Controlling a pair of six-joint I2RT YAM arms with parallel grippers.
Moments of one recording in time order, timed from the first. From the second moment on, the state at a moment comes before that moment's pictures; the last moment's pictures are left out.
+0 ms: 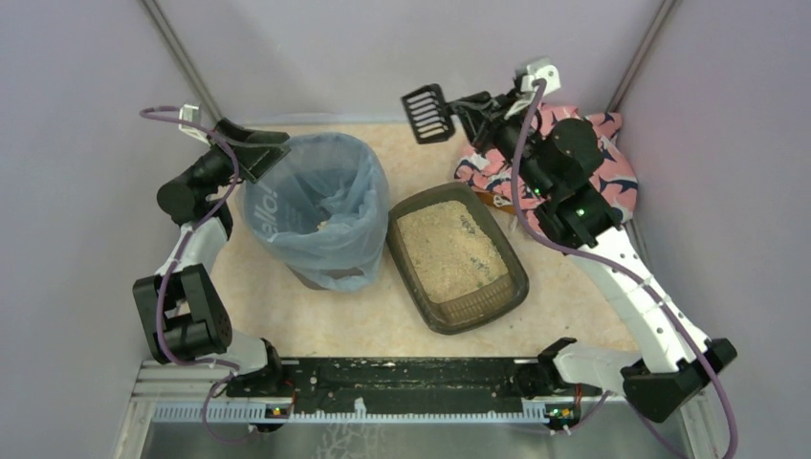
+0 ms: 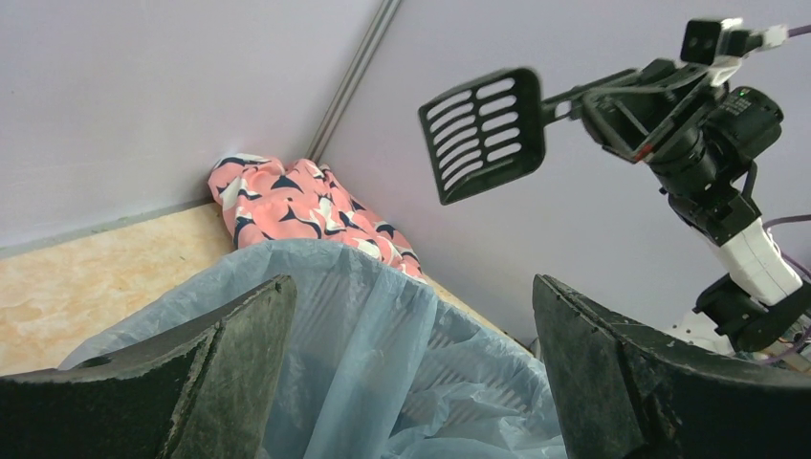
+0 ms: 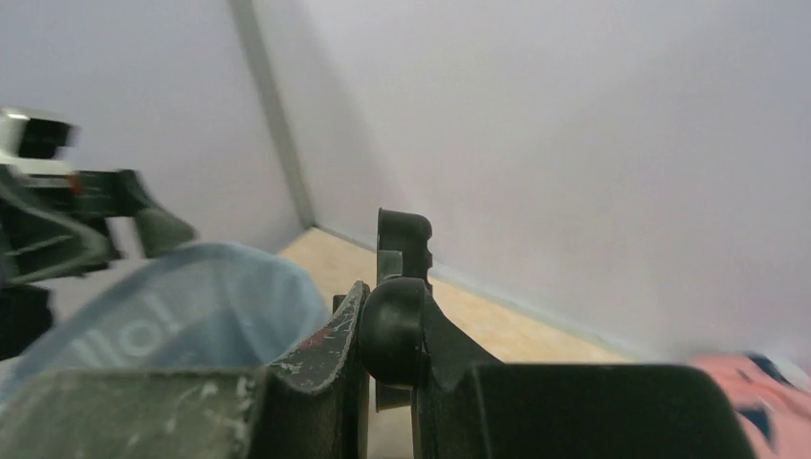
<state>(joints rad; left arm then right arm) 0.26 1.46 0.94 1.46 1.10 -1.41 0.58 1.18 1.41 0.06 -0.10 0.12</state>
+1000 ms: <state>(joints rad) 0.25 1.47 0.94 1.46 1.10 -1.42 0.91 1.34 1.12 -0.42 0.71 -0.17</state>
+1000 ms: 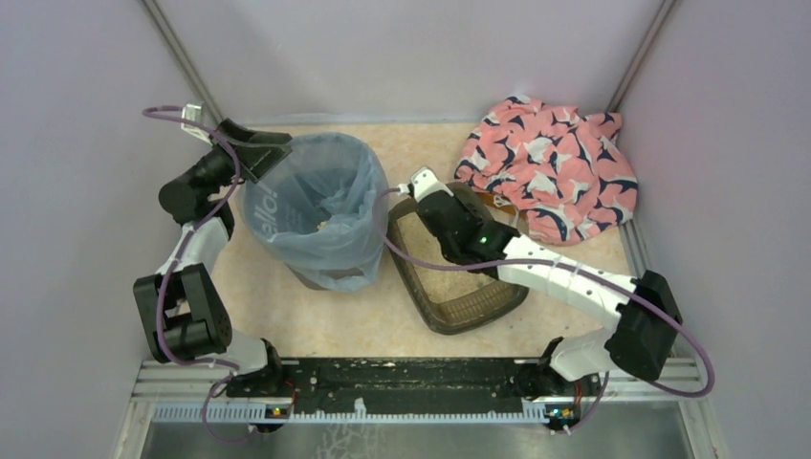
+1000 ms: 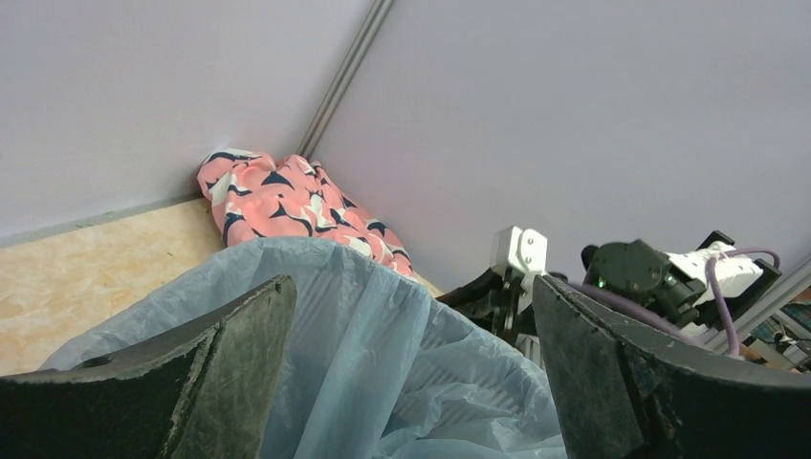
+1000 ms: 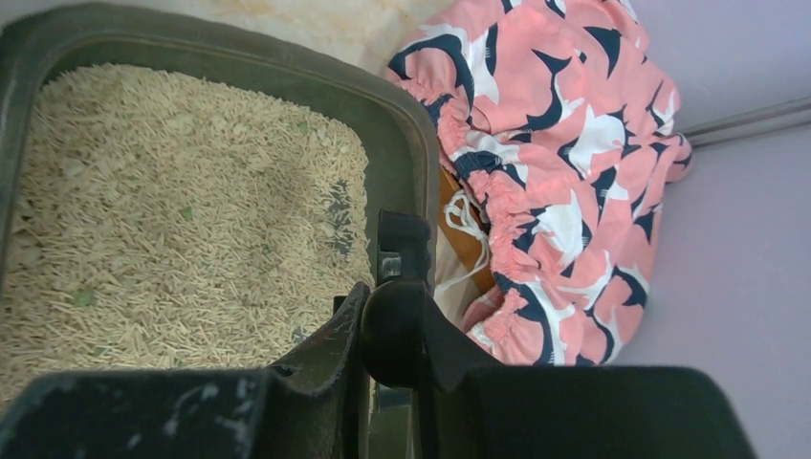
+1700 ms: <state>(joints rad) 0.25 1.47 0.94 1.46 1.10 -1.42 0.97 1.42 0.93 -0.25 0.89 -0.23</state>
